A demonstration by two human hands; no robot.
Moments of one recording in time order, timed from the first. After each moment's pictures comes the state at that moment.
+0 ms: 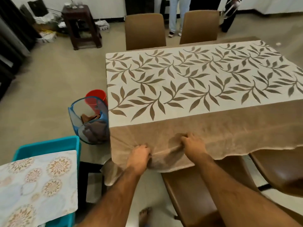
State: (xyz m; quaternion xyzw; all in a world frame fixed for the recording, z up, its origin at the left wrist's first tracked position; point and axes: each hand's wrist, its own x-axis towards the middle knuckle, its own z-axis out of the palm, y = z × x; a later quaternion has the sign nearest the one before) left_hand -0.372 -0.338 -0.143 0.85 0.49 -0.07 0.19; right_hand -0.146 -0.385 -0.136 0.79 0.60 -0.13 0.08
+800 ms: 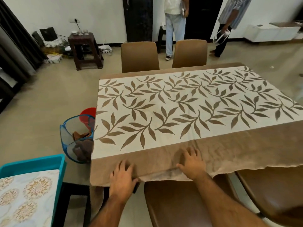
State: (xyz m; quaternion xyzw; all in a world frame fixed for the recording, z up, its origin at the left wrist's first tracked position) left_hand -0.343 -0.362 -0.151 0.78 0.61 -0.05 0.16; right_hand -0.063 -0.397 -0.132 0.83 0.52 -0.22 0.04
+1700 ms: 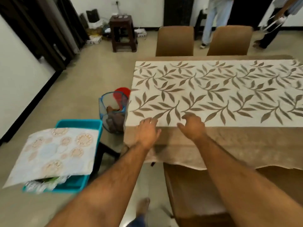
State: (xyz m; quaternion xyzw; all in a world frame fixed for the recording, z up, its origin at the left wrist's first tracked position) left_hand -0.343 -0.359 -0.046 0.76 0.62 0.09 0.14; right_hand -0.146 -0.359 -0.039 0.77 0.61 -0.16 -0.09
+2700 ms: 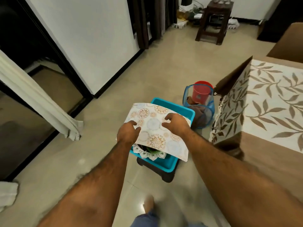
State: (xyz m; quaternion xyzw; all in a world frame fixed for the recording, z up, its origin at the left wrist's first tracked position) left_hand -0.898 -0.451 -0.067 0.43 0.87 0.14 0.22; right_hand -0.705 -0.354 -0.047 0.56 0.76 -0.34 -0.05
